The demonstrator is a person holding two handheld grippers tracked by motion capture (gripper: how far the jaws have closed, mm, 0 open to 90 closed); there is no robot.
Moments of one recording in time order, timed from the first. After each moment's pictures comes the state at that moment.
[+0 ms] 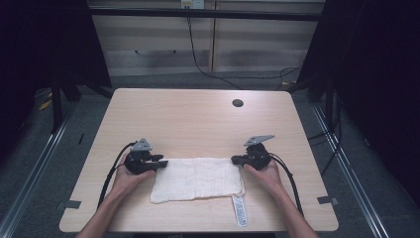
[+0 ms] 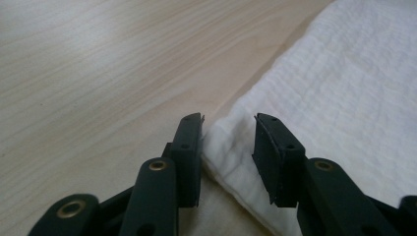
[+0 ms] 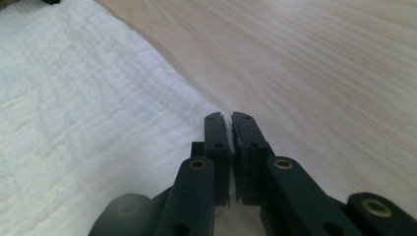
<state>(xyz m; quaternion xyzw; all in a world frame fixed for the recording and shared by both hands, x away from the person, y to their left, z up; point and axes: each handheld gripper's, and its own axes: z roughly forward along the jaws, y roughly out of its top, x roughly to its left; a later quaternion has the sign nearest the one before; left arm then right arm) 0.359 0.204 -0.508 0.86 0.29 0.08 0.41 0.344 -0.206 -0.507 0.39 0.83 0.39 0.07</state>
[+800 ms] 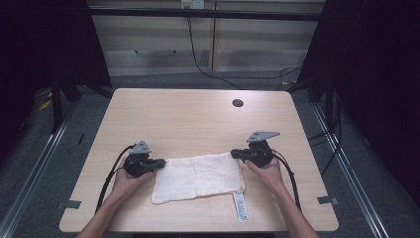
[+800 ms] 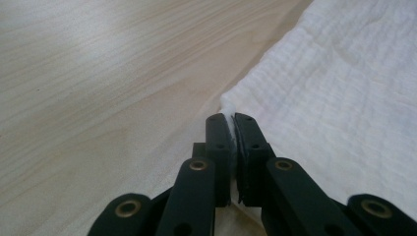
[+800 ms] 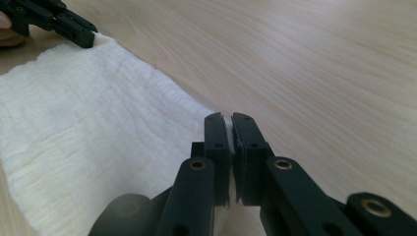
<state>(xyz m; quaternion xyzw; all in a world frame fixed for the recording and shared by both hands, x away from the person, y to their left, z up) 0.352 0.205 -0.507 0.85 0.31 0.07 0.41 0.335 -0.204 -0.475 0.36 0.81 0.44 0.11</state>
